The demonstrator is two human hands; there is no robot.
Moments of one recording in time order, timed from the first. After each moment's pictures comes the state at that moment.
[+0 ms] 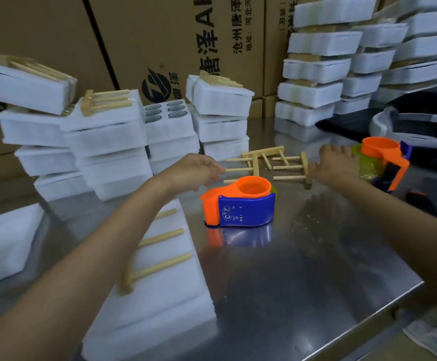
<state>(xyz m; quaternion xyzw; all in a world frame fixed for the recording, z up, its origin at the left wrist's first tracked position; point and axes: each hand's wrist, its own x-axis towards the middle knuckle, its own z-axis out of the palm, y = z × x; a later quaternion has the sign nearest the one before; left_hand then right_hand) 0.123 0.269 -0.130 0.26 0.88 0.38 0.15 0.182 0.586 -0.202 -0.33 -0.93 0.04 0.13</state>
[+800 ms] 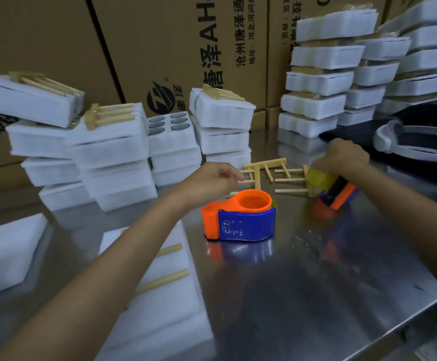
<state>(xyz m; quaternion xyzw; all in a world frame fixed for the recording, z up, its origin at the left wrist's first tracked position) 0.144 0.295 -0.120 0.31 0.85 0.40 0.13 0.176 0.600 -0.148 -0.32 -0.93 0.13 0.14</state>
